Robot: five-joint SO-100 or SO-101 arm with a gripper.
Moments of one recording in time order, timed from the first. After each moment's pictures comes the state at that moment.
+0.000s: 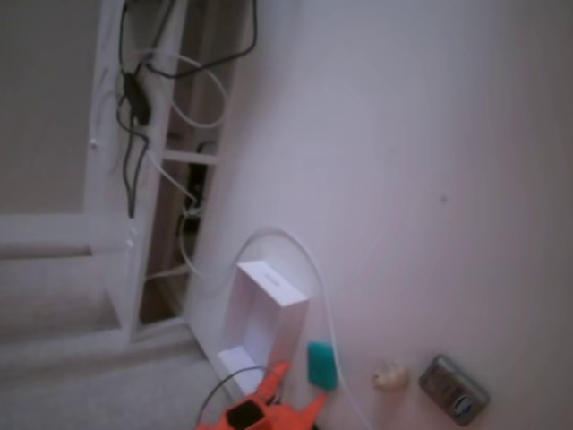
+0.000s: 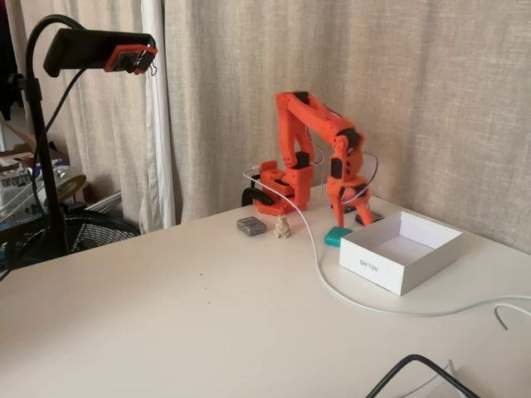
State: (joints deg) arm -8.9 105.3 131.8 66.6 0.5
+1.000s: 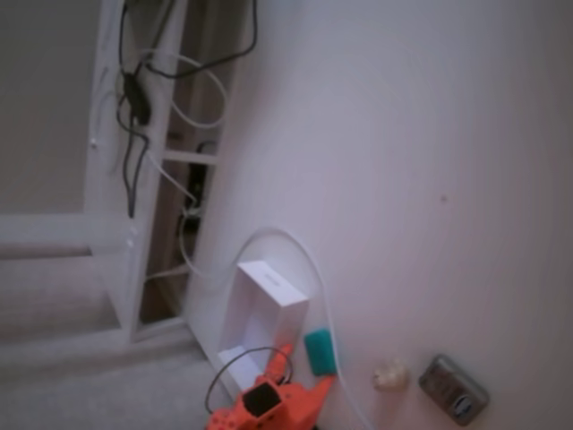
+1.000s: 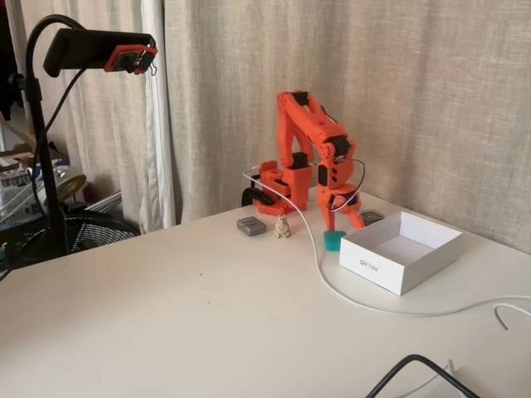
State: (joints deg) arm 0.7 103.9 135.2 60.0 -10.8
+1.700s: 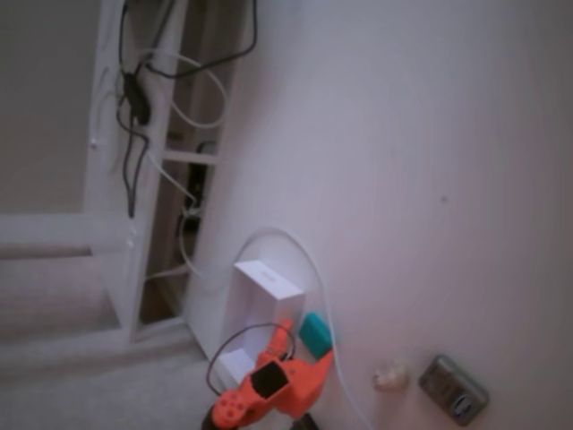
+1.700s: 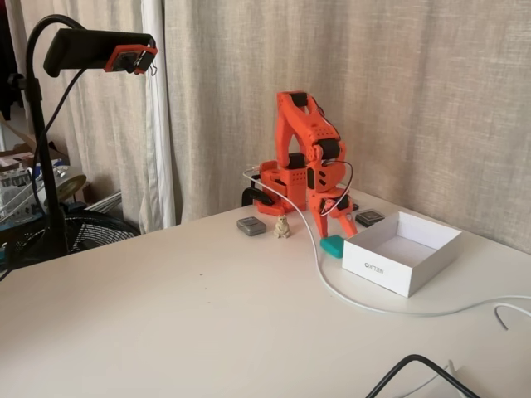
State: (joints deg) arm 9.6 99.3 131.7 56.9 -17.2
